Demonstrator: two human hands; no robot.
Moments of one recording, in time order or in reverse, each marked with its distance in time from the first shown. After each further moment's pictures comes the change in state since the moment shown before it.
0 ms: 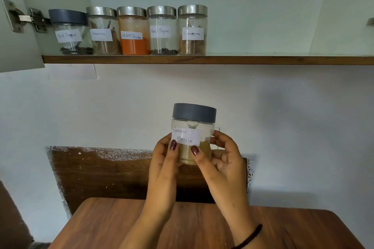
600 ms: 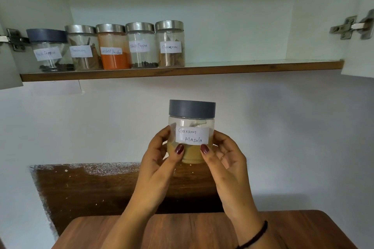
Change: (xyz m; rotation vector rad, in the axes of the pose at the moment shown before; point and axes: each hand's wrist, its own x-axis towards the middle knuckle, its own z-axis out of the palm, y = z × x) left_hand 0.020 0.015 0.017 0.186 -0.205 0.132; right_hand 0.016 -0.016 -0.040 0.133 -0.042 0.030
